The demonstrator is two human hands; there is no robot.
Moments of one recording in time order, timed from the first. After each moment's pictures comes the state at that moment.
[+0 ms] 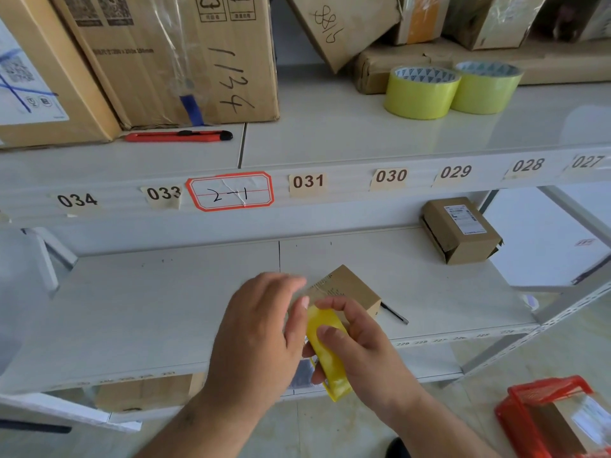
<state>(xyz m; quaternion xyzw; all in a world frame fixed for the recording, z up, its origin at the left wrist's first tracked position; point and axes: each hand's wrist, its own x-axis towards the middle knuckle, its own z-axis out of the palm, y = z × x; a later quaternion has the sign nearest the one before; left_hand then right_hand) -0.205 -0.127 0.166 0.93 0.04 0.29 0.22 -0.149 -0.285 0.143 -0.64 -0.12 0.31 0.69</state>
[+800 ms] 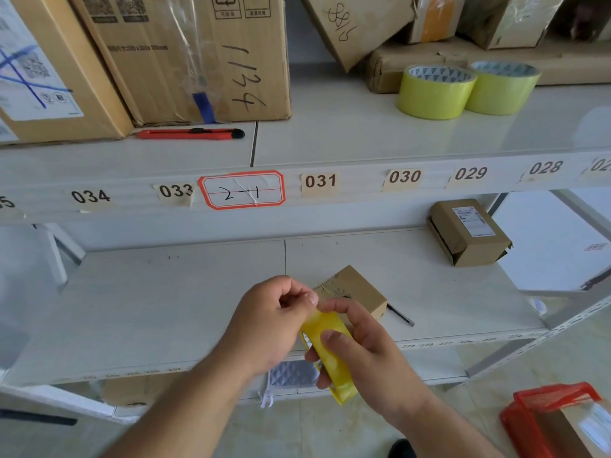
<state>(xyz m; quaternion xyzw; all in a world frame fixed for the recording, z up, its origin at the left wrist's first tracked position) -0.181 -0.113 0.169 0.82 0.20 0.07 0.52 -0.147 -0.284 0.139 -0.63 -0.14 0.34 0.69</state>
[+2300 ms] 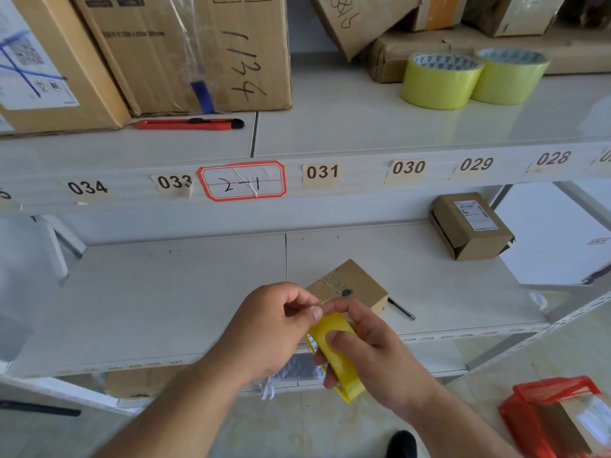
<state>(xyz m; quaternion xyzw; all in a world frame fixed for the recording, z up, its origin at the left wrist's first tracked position) -0.189 -0.110 0.163 0.87 0.17 0.02 0.47 -0.141 -0.290 0.130 -0.63 -0.16 0.36 0.67</state>
